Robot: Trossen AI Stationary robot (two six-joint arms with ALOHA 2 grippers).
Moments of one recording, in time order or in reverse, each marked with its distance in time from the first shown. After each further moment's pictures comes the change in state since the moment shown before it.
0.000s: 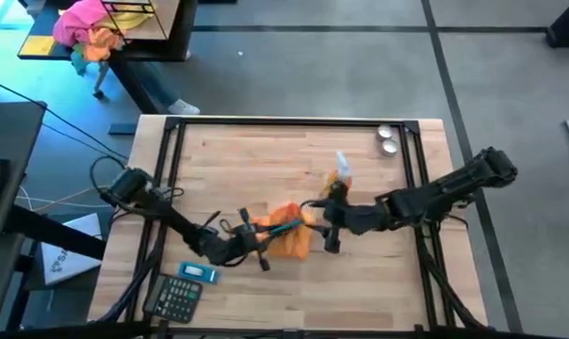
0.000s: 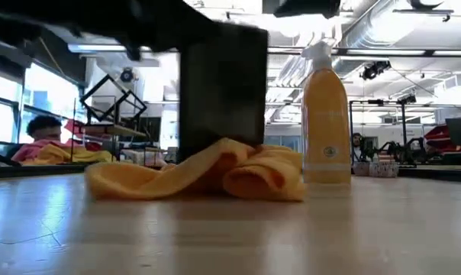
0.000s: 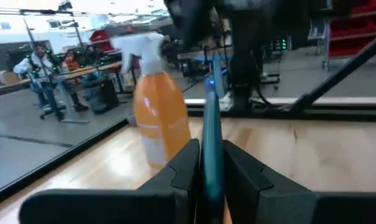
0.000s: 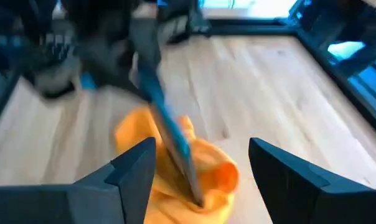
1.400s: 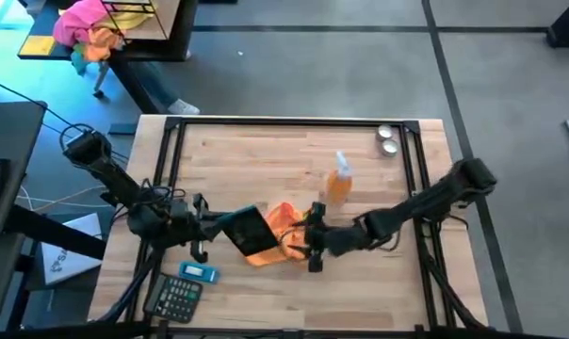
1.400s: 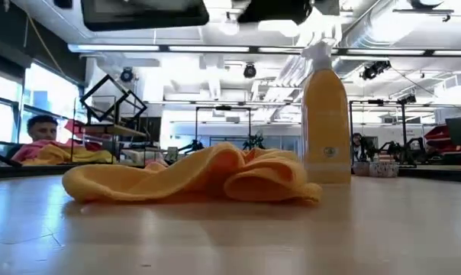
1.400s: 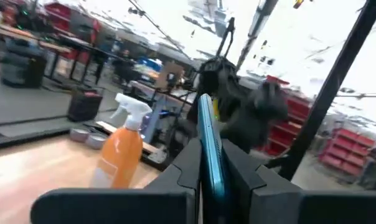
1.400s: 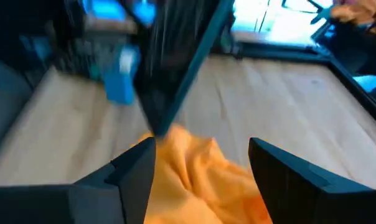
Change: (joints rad) left arm -0.189 -0.620 -0.253 0.016 0.046 -0.219; right arm 0.029 0.120 0.031 0.254 -0.009 -0.027
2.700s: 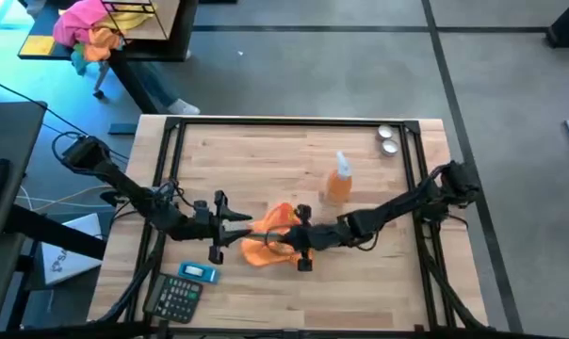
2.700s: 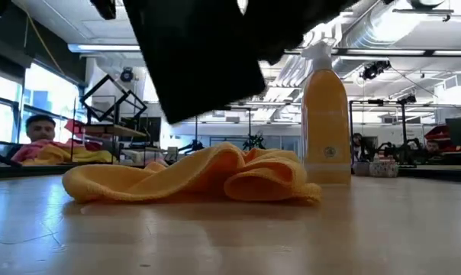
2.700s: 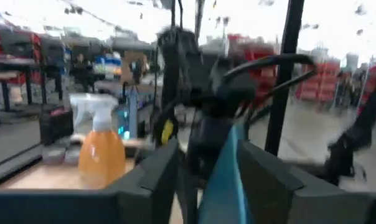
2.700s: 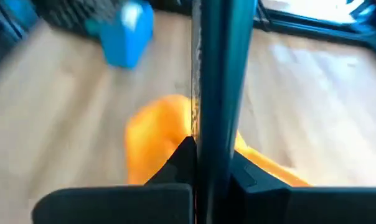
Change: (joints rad) left arm 0.159 0.043 0.020 -0.255 0.372 0.090; right arm -0.020 0.215 -0.003 0.086 -0.015 -0.193
